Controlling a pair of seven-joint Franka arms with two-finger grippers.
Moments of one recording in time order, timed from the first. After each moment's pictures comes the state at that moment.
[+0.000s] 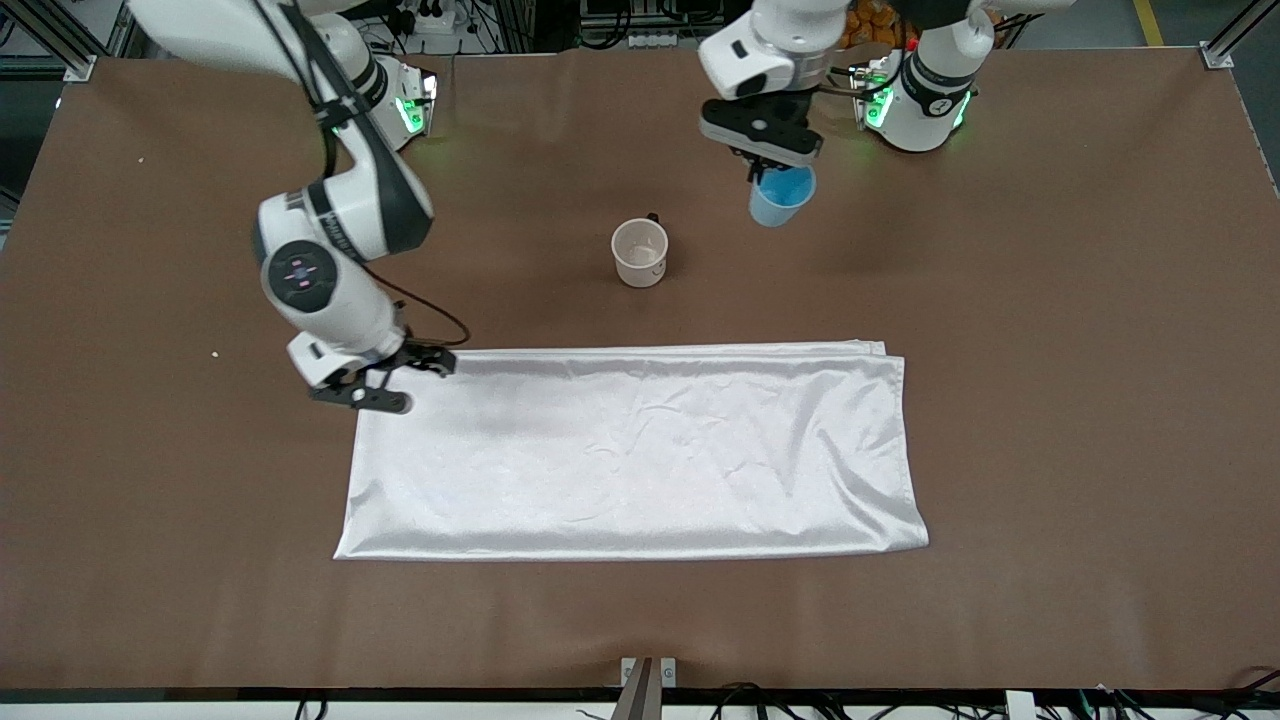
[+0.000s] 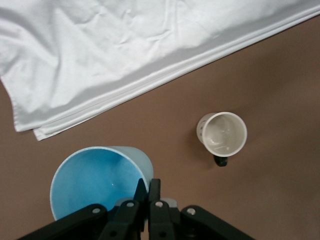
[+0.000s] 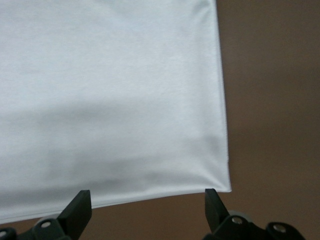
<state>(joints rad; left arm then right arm) -0.22 -0.17 -0.61 -2.04 -0.10 1.98 -0.37 0.16 0.30 0.11 -1.98 -0.08 2.19 0.44</state>
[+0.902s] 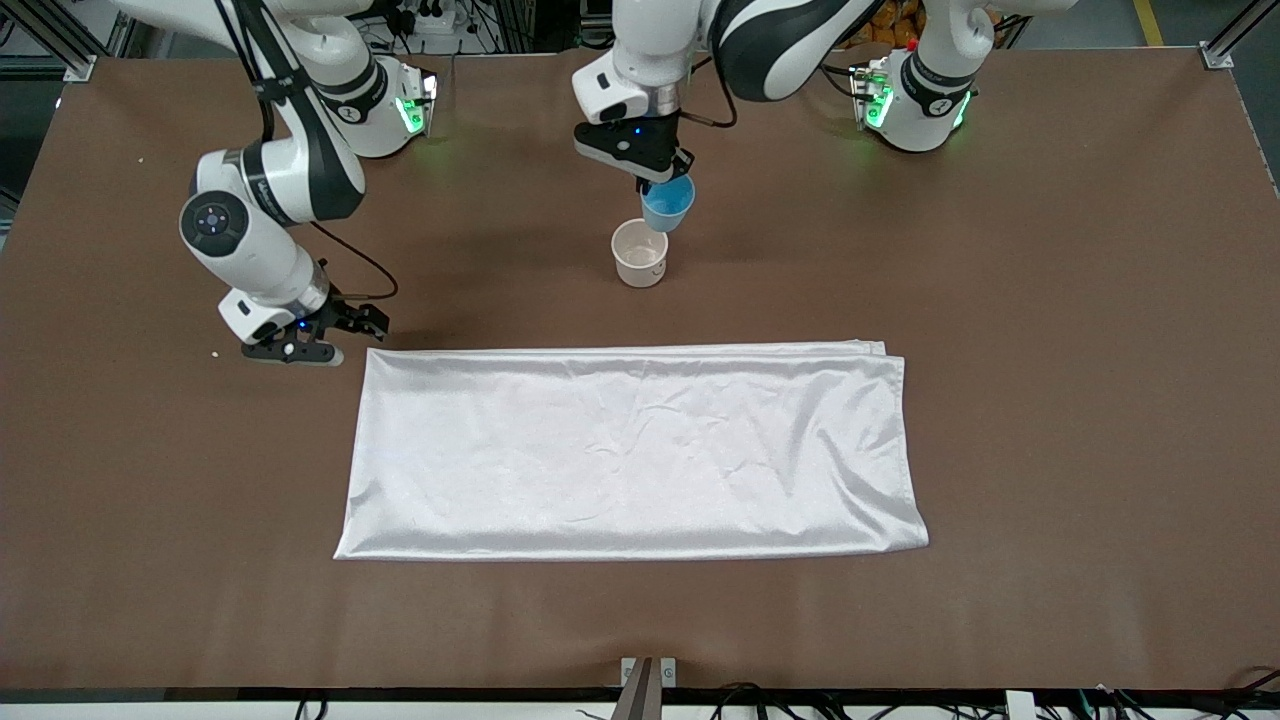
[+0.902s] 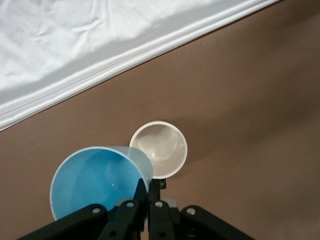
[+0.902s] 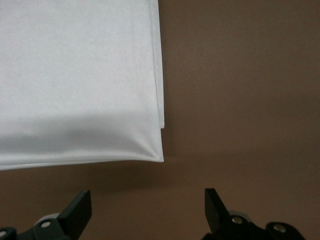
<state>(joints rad) -0.29 0.23 -0.82 -1.91 0.22 2.14 -0.78 0.02 0.05 0.13 -2.40 -0.08 2.41 0.27</state>
